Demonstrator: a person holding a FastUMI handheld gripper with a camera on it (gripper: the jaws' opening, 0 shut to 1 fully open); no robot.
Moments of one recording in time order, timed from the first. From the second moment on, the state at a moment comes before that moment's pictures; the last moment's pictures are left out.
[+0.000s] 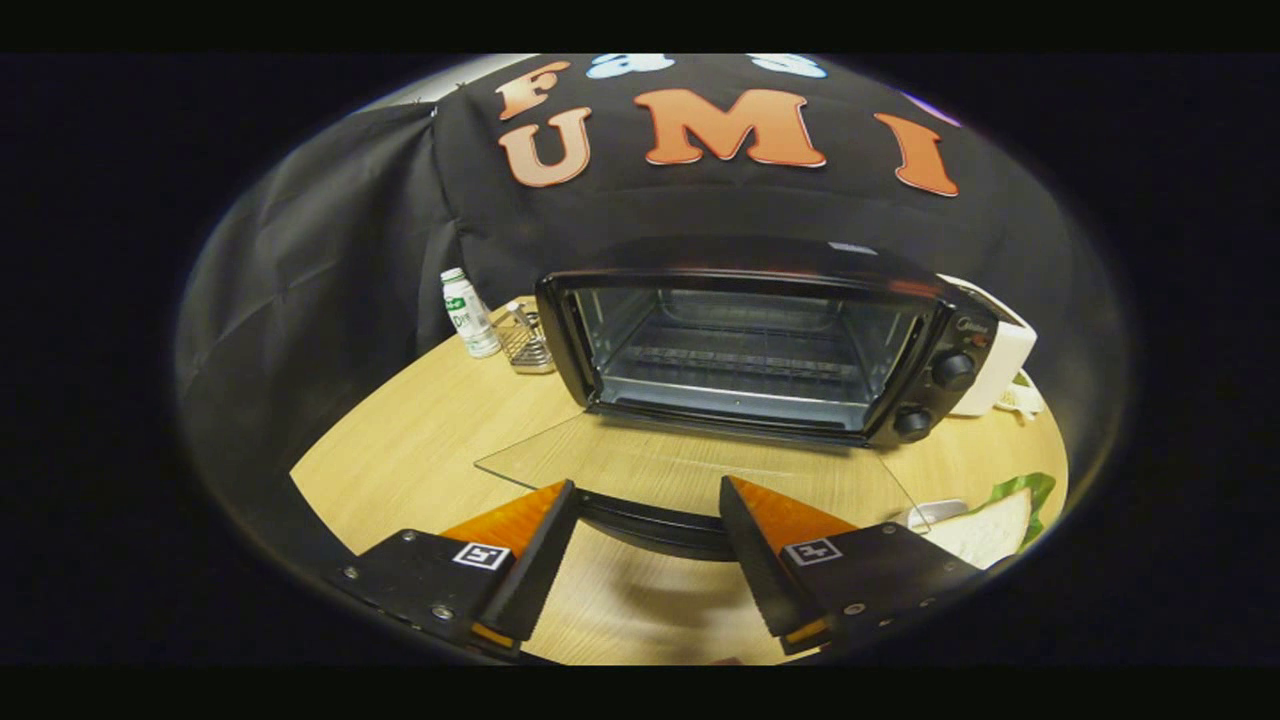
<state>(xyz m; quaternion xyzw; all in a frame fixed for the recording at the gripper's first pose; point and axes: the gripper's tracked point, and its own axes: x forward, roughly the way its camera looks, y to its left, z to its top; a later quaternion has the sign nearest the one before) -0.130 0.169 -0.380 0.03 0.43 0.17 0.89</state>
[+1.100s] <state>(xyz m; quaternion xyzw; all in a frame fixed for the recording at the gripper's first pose) -0.147 0.169 -0.373 0.07 0.47 0.18 0.86</state>
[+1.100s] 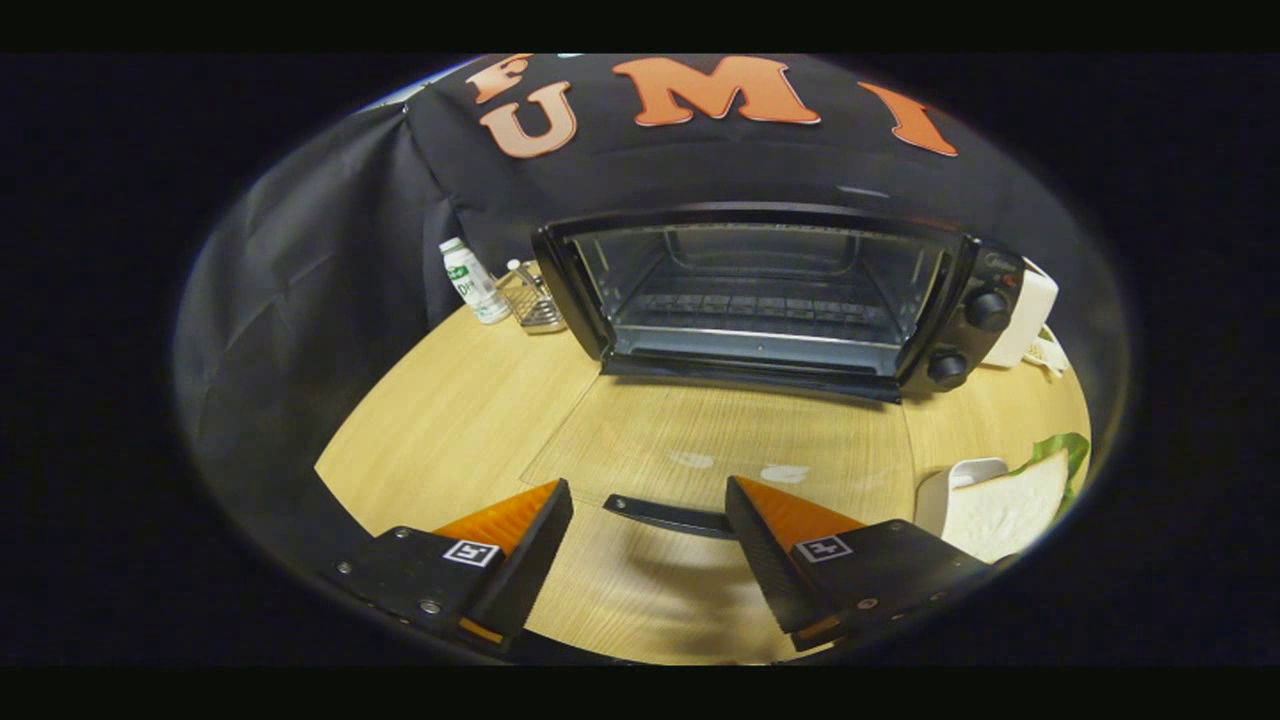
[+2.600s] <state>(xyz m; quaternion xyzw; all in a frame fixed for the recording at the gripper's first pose) -0.153 -0.105 -0.405 0.07 0.51 0.00 0.86</state>
